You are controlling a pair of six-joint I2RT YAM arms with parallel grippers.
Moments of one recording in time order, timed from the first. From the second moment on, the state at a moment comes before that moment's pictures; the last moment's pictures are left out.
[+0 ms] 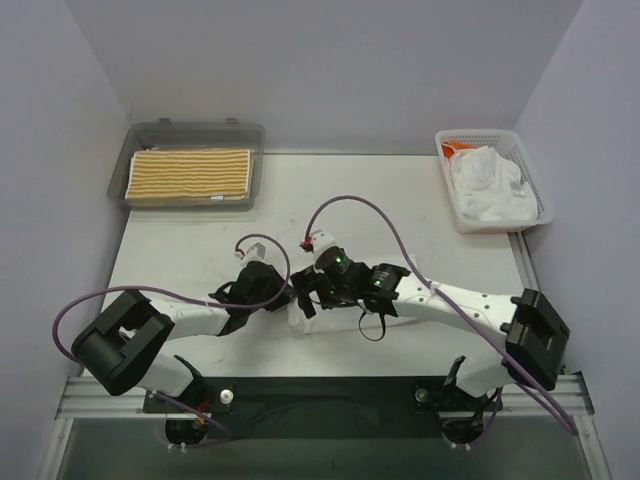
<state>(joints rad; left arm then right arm) -0.70 1.43 0.41 0.37 -0.07 -1.08 1.03 1.46 0.97 -0.33 0.13 0.37</state>
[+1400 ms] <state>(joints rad) -0.29 1.79 1.48 -0.22 0.06 -0.44 0.60 0.98 0.53 -0.49 0.51 0.52</state>
